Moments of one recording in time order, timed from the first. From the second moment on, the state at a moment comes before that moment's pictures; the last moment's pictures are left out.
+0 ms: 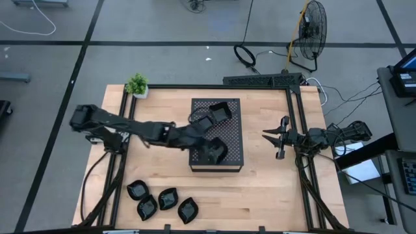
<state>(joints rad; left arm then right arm) -0.14 1.56 1.18 -0.23 -0.23 -0.76 0.26 0.01 0.02 0.08 0.44 -0.14</state>
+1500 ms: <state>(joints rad) -0.54 1.41 1.21 -1.12 -0.16 -1.50 0.26 0.02 0.02 0.08 0.44 -0.14</state>
